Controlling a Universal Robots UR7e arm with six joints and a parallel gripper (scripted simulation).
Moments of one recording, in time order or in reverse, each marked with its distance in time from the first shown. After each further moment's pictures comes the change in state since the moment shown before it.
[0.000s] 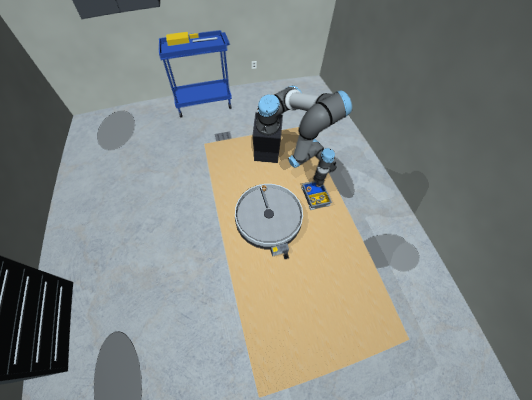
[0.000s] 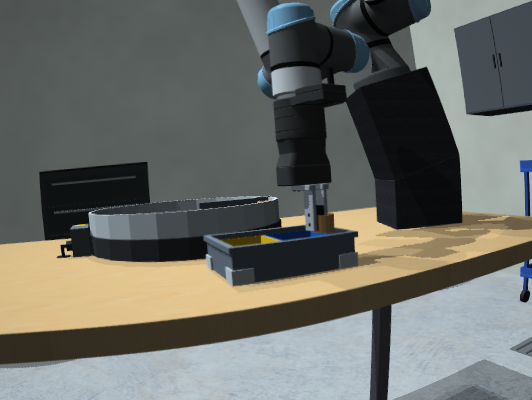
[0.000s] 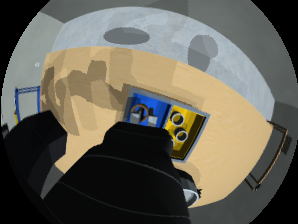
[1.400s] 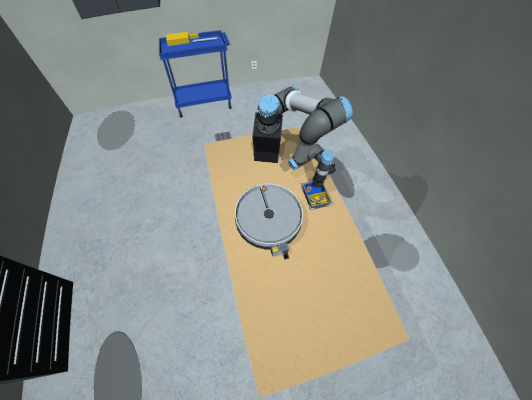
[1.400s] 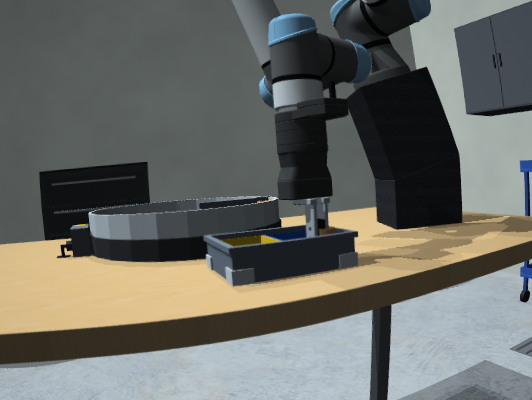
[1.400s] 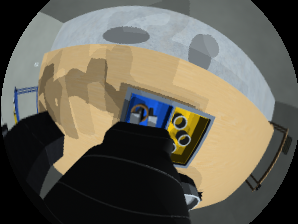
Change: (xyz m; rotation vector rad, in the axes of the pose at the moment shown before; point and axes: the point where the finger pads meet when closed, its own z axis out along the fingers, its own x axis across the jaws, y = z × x) arm 0.000 -0.001 0.020 0.000 0.000 0.000
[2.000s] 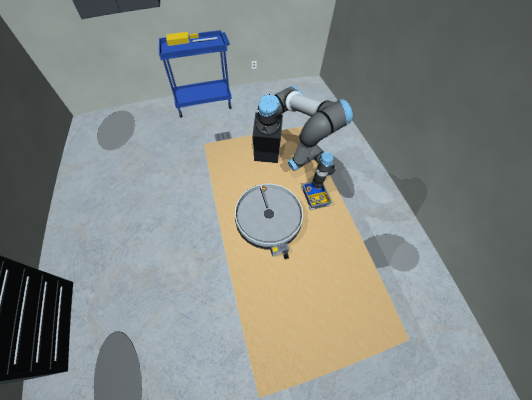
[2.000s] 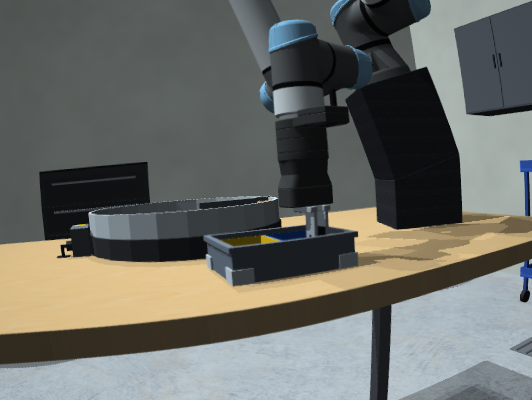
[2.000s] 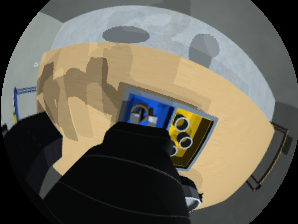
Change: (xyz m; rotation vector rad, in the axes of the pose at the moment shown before) arm 0.000 0.000 0.011 0.000 0.000 0.000
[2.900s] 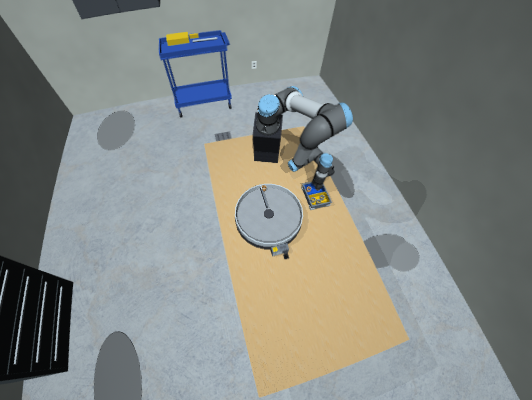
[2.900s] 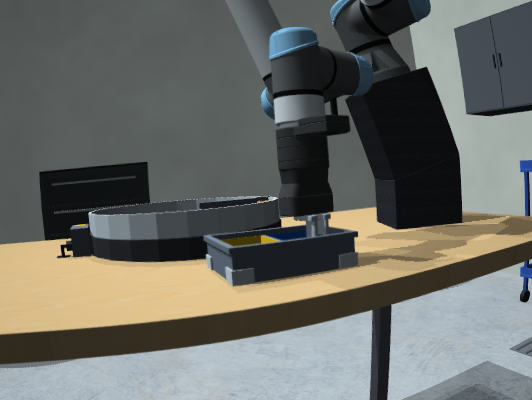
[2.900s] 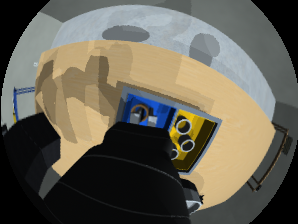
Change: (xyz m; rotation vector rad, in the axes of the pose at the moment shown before) arm 0.000 0.000 0.012 0.000 0.000 0.000
